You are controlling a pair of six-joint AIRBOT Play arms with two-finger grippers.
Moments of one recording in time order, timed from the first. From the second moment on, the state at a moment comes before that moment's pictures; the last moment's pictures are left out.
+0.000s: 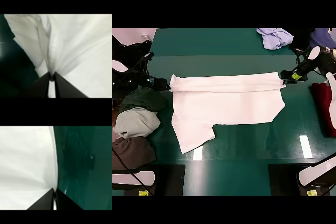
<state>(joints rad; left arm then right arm) 0.19 -1.51 1.31 1.01 -1.11 -1.07 -0.09 -1.80 1.73 -1.44 1.31 1.57</state>
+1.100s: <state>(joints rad) 0.19 -1.06 0.64 1.11 -1.25 -1.32 -0.17 -1.36 1.24 -1.43 1.38 1.51</state>
